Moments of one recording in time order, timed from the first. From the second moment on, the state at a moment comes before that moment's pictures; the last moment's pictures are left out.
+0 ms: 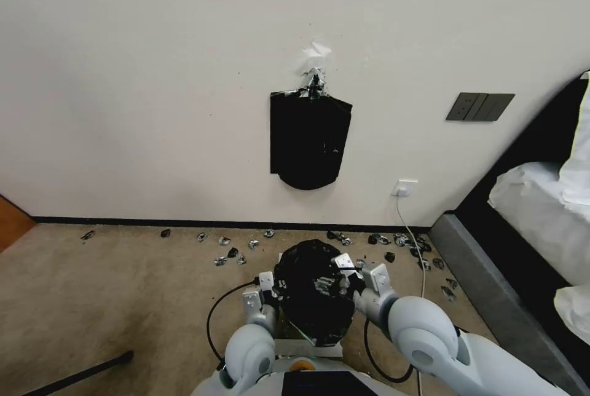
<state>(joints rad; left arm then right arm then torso) 1.40 -1.29 -0.03 -2.05 -0.76 0.45 -0.69 -1.24 0.74 0.01 2.45 0.97 -0.73 0.58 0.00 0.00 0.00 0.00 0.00</state>
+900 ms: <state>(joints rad) 1.53 -1.17 -0.13 -2.17 -0.49 0.29 -0.43 -1.39 0.86 0.13 2.36 0.65 -0.53 0.40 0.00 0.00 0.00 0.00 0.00</state>
